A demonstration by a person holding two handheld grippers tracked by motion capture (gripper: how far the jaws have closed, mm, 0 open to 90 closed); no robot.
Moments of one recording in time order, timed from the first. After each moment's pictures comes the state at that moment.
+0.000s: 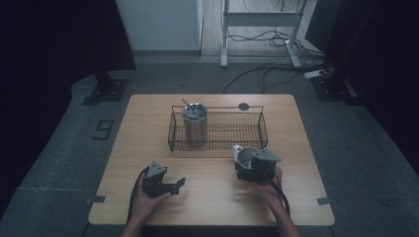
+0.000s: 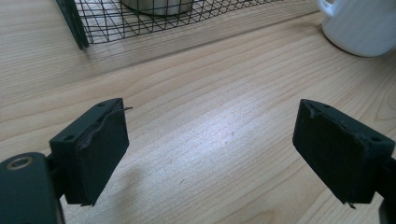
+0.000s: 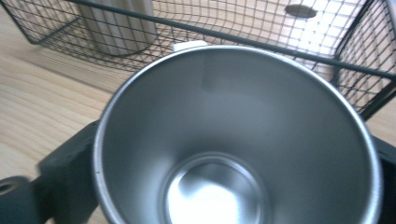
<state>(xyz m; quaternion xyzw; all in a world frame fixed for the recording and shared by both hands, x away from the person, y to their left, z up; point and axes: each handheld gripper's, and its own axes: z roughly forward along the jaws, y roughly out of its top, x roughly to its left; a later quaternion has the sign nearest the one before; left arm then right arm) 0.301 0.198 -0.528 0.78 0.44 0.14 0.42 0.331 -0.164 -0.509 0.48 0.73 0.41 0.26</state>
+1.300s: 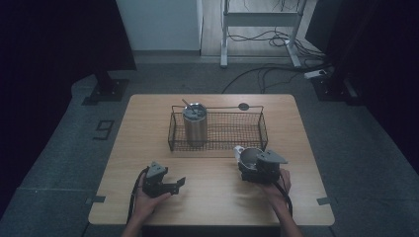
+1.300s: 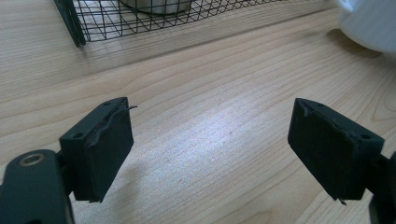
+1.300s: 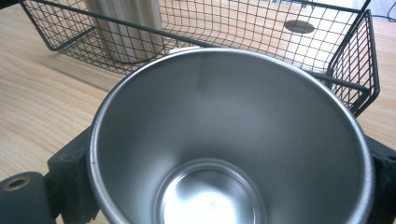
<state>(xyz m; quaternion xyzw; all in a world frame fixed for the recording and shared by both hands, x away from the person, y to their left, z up) 0.301 0.198 -0.529 0.78 0.45 0.14 0.42 0.321 -0.177 -0.498 0.46 0.73 0.43 0.26</state>
